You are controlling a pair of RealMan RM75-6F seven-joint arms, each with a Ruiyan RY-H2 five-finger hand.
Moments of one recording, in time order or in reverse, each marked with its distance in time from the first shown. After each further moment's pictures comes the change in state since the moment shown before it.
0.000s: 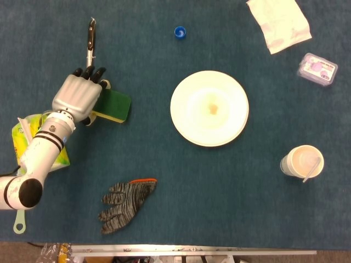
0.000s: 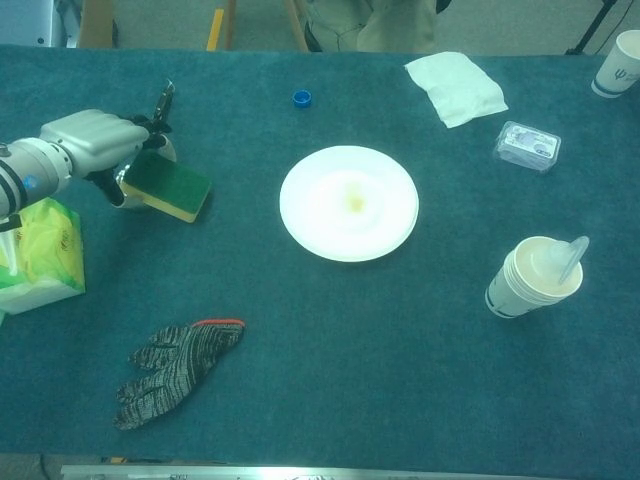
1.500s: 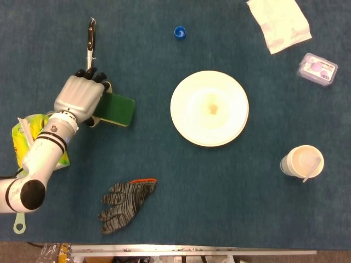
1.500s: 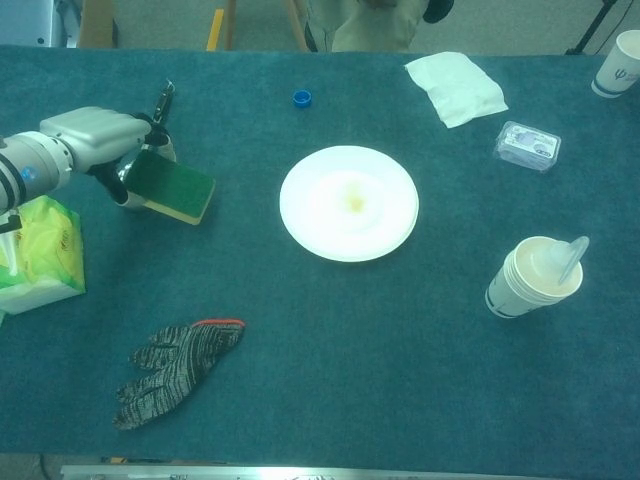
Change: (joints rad) left arm -0.056 0.048 0.015 -0.115 -0.095 0.037 -0.044; right arm -0.004 -0.003 0.000 0.028 -0.010 0.001 0.044
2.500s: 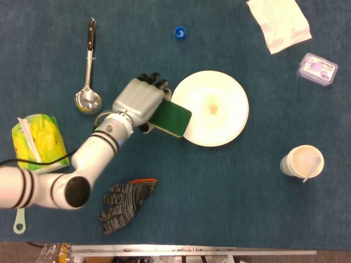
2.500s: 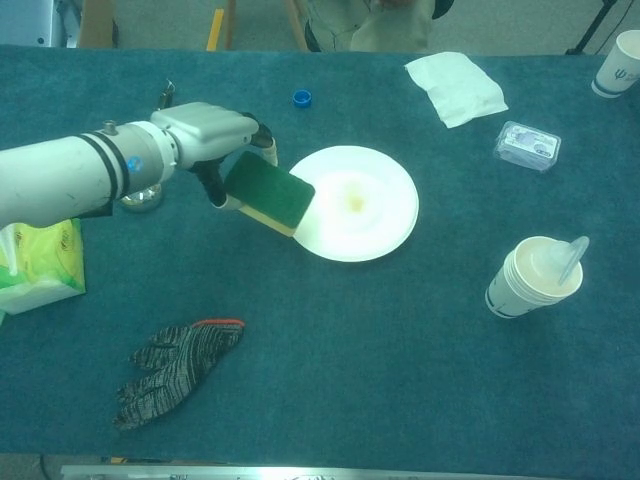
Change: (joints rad) left arm -0.243 -0.120 -0.066 -0.090 -0.190 0.016 0.103; right arm 0.008 0.009 0.003 0.003 -0.003 -0.004 0.033
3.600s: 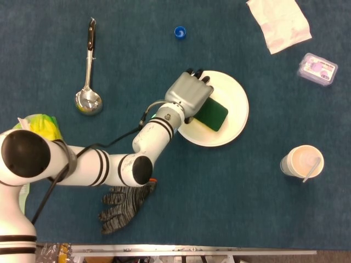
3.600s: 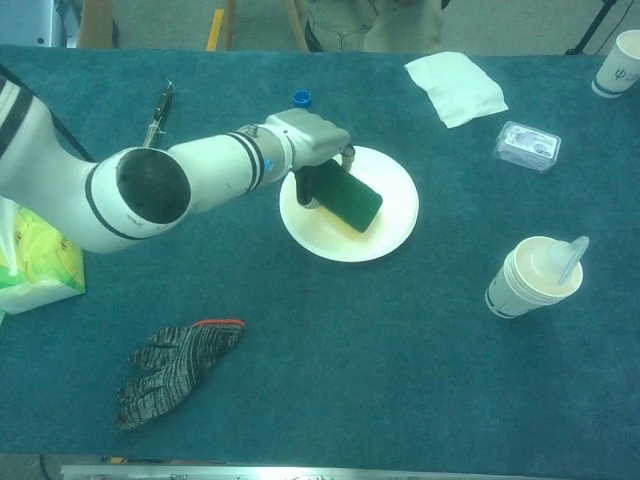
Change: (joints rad) left arm -0.285 -0.291 -0.038 0.361 -0.258 -0.101 0.122; right arm 0.032 -0.005 0.024 0.012 0.050 -0.052 -0.011
